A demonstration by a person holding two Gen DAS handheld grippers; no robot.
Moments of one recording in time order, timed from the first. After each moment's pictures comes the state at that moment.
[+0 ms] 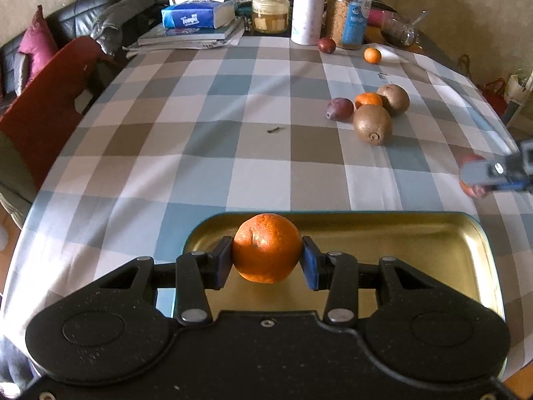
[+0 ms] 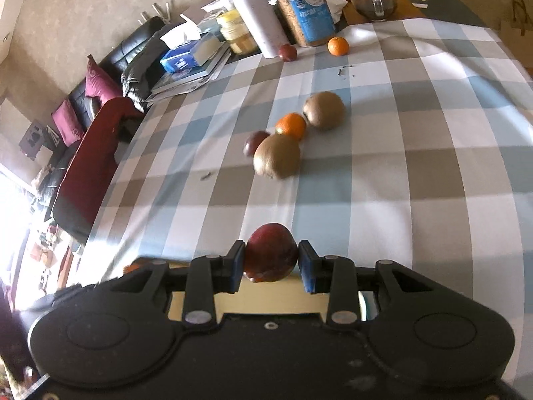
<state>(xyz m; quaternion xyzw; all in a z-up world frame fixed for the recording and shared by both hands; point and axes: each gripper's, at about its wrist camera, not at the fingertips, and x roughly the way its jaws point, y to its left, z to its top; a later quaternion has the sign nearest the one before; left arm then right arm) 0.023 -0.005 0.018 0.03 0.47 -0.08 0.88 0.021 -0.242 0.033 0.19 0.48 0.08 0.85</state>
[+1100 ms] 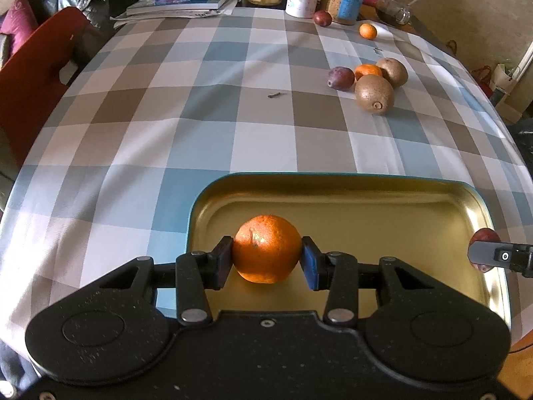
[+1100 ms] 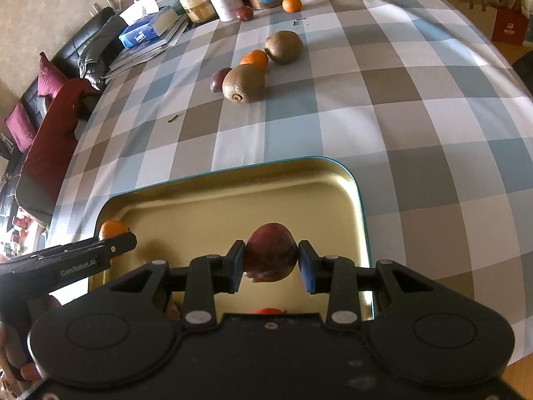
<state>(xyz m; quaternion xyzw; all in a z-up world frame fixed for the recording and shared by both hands) 0.022 0.021 0.000 0.02 0.51 -0.11 0.86 -0.046 -0.203 0.009 0.18 0.52 -0.01 0.83</state>
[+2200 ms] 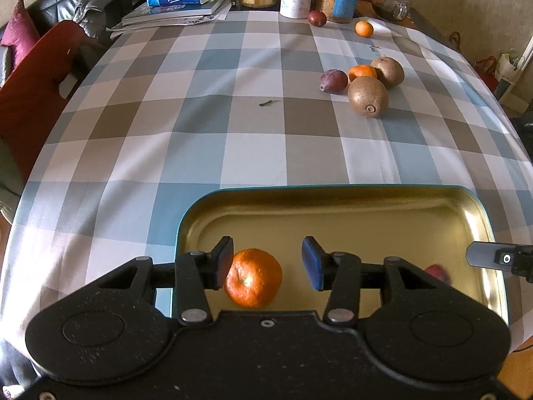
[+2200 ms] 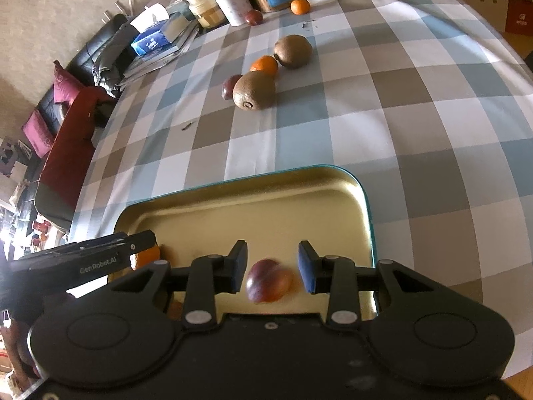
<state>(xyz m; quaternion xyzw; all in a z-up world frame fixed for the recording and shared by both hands) 0.027 0.001 0.009 0.04 0.51 -0.10 0.85 -0.043 -0.215 0.011 0.21 0.51 0.01 0.83</state>
